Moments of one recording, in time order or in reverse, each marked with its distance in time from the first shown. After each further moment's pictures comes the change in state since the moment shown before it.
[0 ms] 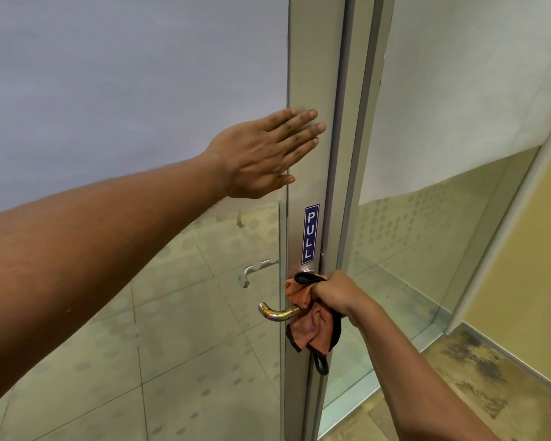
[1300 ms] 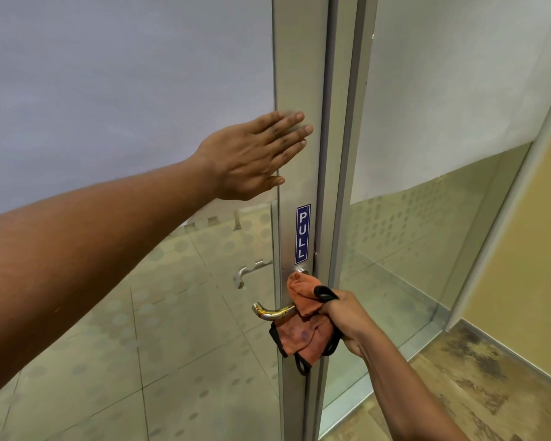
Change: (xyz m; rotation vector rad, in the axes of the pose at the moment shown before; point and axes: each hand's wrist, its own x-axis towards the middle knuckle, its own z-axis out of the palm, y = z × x) left_hand 0.000 0.001 -0.001 0.022 0.004 0.012; right_hand -0.017 0.045 0.012 0.514 0.015 -0.049
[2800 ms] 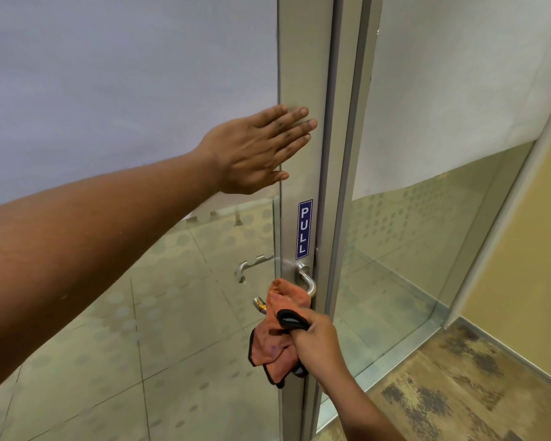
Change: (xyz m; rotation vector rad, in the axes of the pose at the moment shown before) left_hand 0.001 0.000 0.001 -0.023 -0.019 -0.008; right_hand -0.044 0.030 0.056 -0.158 0.097 -0.186
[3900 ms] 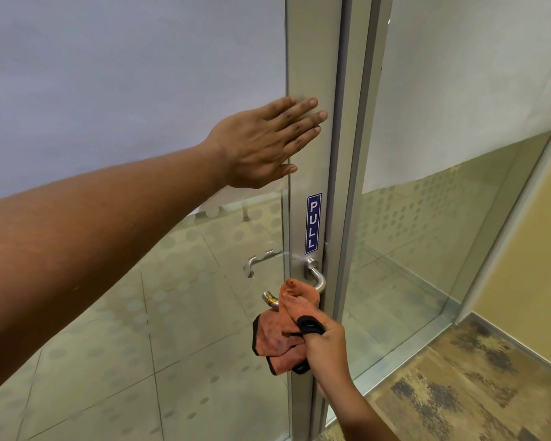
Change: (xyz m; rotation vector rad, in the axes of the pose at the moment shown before) left_hand 0.000 -0.001 0.004 -0.019 0.060 0.014; right_hand -0.014 0.010 0.015 0.384 0.100 0.060
